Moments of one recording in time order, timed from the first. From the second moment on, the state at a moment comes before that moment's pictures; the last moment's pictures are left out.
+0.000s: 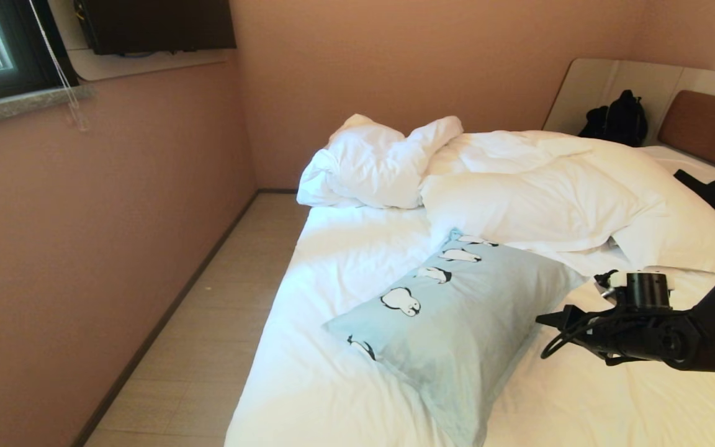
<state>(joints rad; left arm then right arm) 0.00 0.00 0.00 0.00 0.00 -0.01 -0.14 2.20 -0.83 -0.68 0.33 0.45</state>
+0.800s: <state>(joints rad) 0.00 0.00 0.00 0.00 0.00 -0.01 -0.10 2.25 -0.94 -0.56 0.35 0.45</state>
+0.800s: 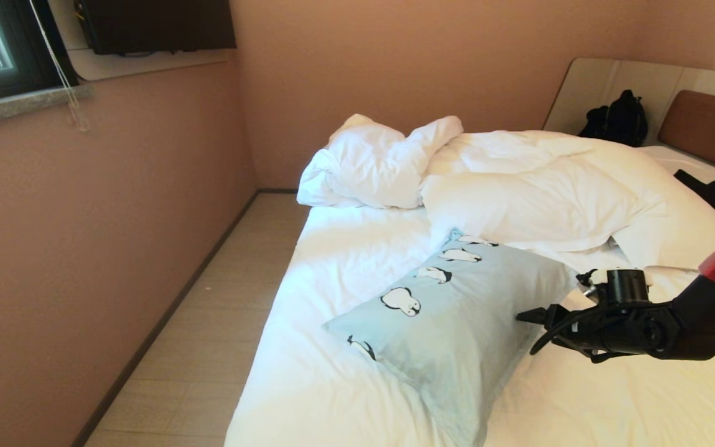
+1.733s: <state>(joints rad) 0.00 0.00 0.00 0.00 0.00 -0.01 0.08 2.36 -1.19 -0.46 0.27 0.43</state>
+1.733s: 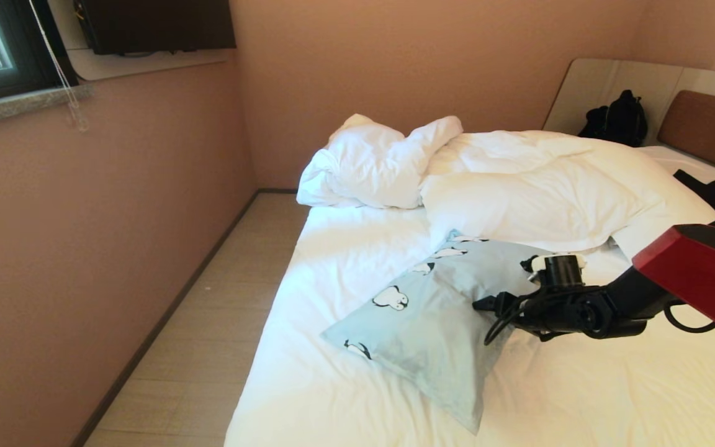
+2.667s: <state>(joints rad) 0.00 0.00 0.00 0.00 0.00 -0.01 0.17 2.52 -1.65 -0.18 0.27 0.46</state>
